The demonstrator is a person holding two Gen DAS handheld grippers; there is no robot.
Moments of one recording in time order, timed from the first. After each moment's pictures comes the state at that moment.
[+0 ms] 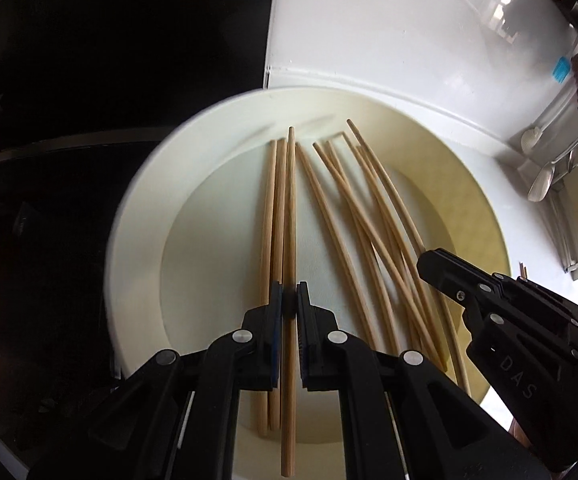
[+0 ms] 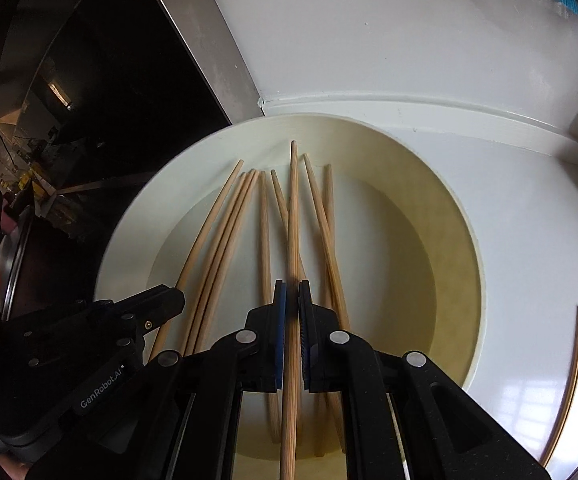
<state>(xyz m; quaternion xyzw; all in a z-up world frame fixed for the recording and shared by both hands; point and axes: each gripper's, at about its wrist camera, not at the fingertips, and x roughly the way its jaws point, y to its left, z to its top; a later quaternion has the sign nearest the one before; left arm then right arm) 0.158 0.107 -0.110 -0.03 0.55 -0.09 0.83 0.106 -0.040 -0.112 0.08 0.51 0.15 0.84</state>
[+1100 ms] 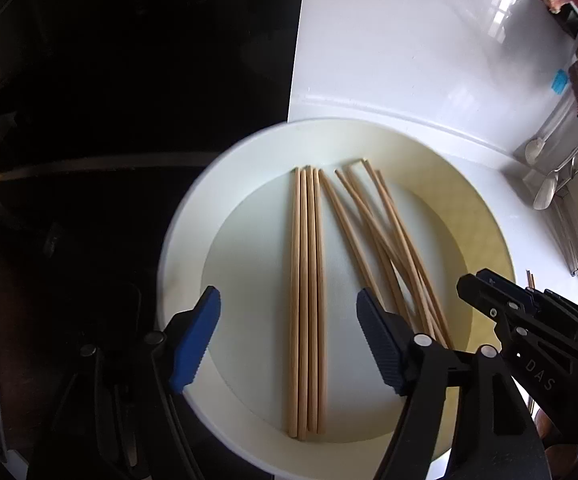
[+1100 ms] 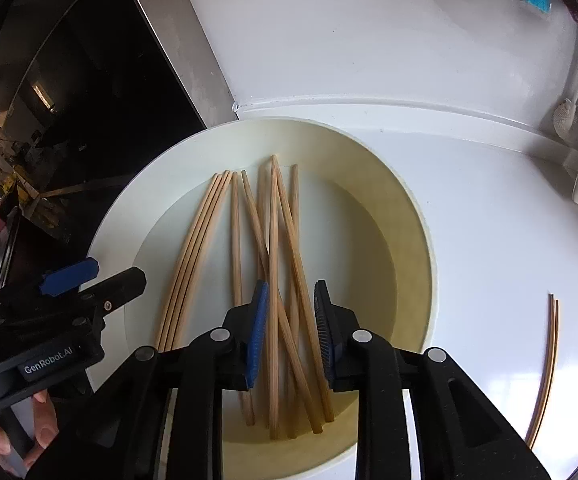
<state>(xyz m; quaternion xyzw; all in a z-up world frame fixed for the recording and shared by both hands) 0.149 0.135 -0.082 -0.01 0.51 -0.07 0.85 0.089 -0.058 -0.103 0.07 0.50 0.11 0.85</state>
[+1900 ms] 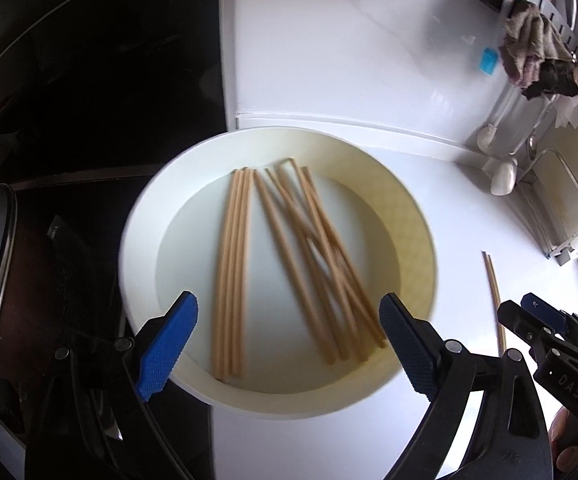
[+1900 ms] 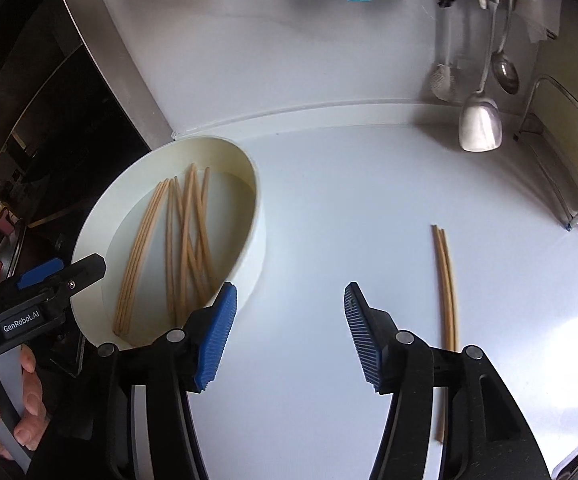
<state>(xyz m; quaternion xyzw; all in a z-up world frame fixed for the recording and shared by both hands) 0.088 0.068 -0.051 0.00 0.48 -0.09 0.87 -0.005 -0.169 -0.069 0.11 0.48 0.03 0.87</state>
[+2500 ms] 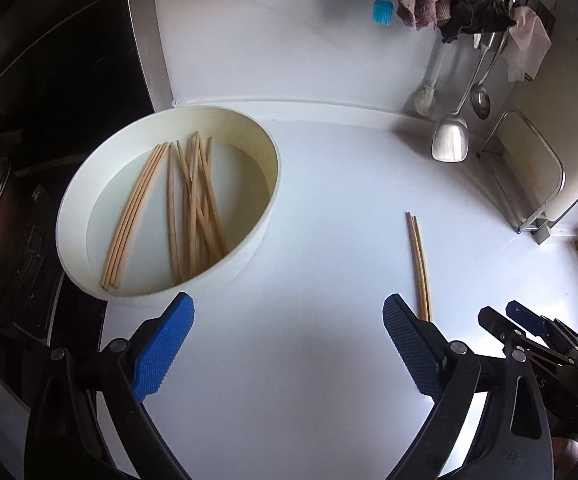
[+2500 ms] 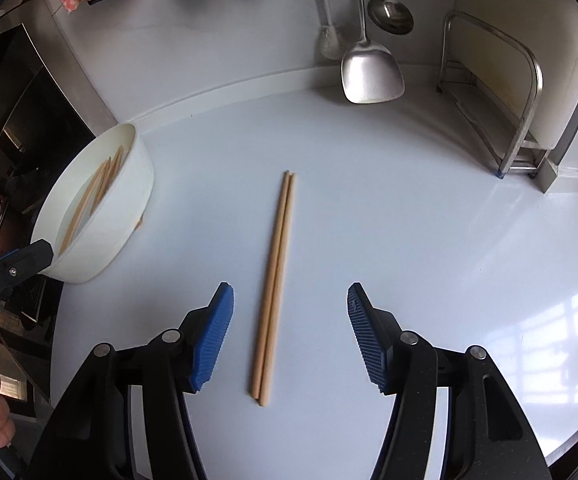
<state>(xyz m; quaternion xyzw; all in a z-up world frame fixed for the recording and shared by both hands) -0.009 -0.077 -0.049 0.01 0.48 -0.06 0.88 -0.079 -0.335 -0.114 0.11 0.50 0.04 0.86</state>
